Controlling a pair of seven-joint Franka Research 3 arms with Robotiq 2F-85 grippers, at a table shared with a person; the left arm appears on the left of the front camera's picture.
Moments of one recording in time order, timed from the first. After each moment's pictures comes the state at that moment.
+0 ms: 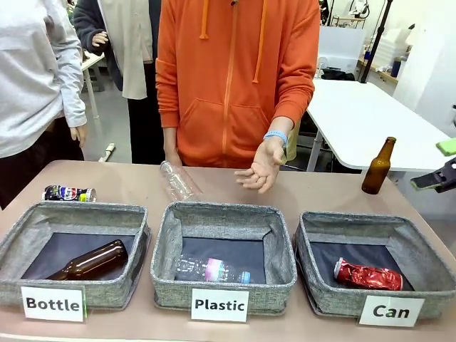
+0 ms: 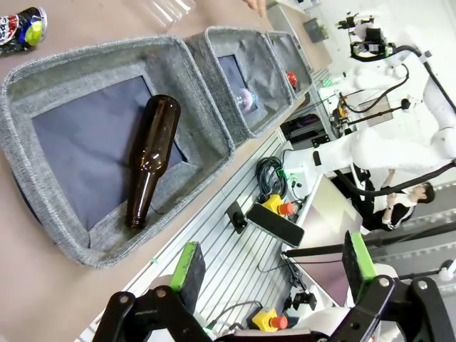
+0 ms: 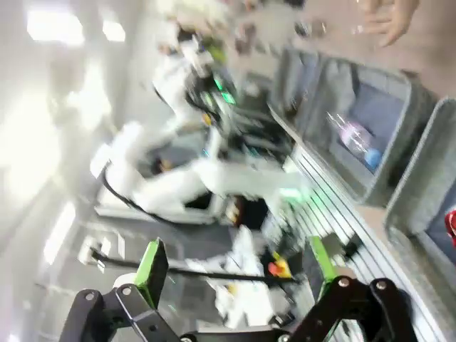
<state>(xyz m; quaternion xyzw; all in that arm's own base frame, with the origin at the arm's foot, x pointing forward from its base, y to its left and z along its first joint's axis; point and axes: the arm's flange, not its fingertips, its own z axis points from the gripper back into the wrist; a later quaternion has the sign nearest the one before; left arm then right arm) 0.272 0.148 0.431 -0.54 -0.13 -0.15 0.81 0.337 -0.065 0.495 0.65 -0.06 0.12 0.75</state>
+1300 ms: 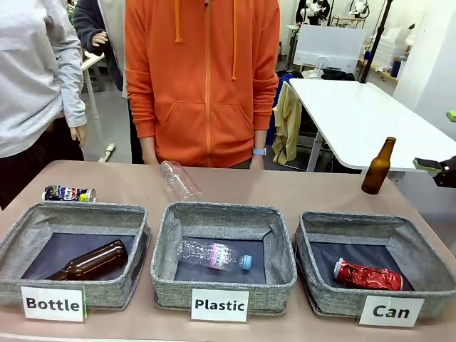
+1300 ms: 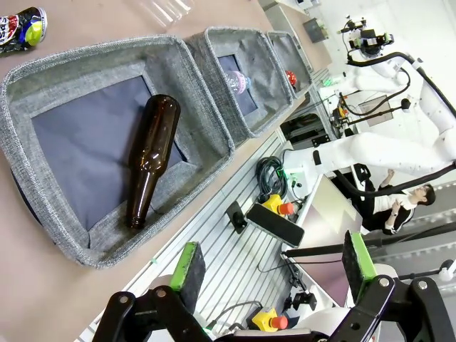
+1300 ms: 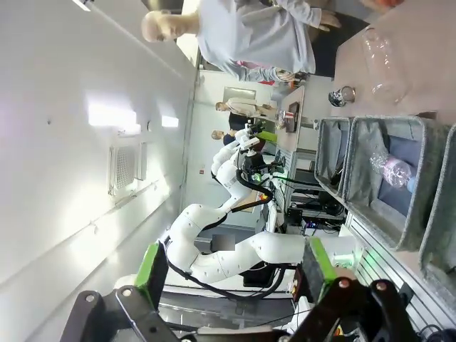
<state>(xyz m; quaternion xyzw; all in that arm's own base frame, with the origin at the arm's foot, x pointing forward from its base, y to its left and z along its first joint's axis) 0.272 0.148 0.431 -0.54 -0.13 -0.15 0.81 0.331 -0.080 0.477 0.72 -0.10 -0.02 0.68</state>
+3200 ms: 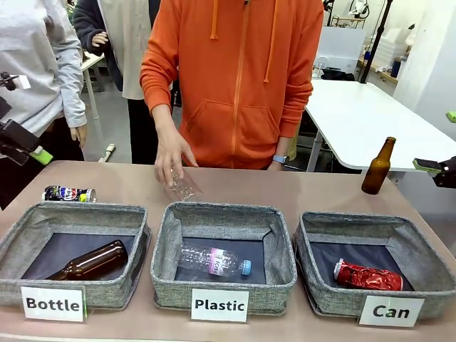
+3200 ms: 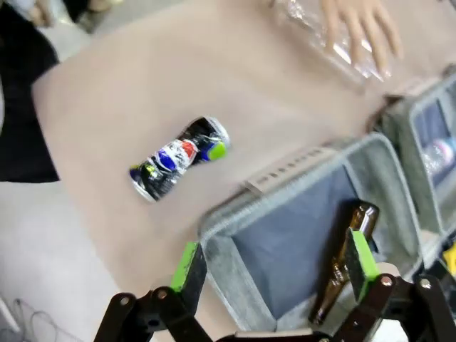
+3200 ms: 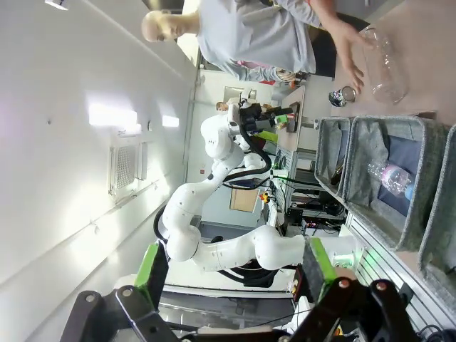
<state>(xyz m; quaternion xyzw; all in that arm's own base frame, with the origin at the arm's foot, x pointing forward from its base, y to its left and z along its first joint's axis) 0.452 0.056 0.484 -0.19 -0.19 -0.19 0.95 0.331 -0.081 0.477 0.72 -0.10 -0.02 0.68</state>
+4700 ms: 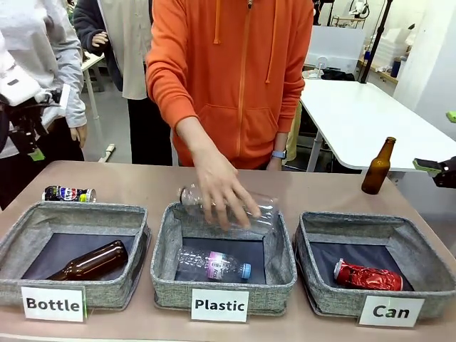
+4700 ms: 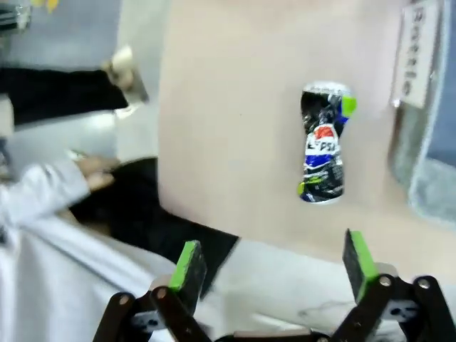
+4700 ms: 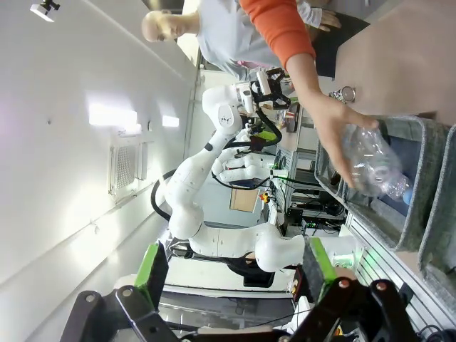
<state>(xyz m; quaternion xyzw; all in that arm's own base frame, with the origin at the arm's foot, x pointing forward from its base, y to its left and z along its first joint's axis) 0.553 0.047 0.475 0.09 -0.13 -0.65 0.74 0.331 -0.081 0.476 0.72 -0.10 -0.02 0.68</state>
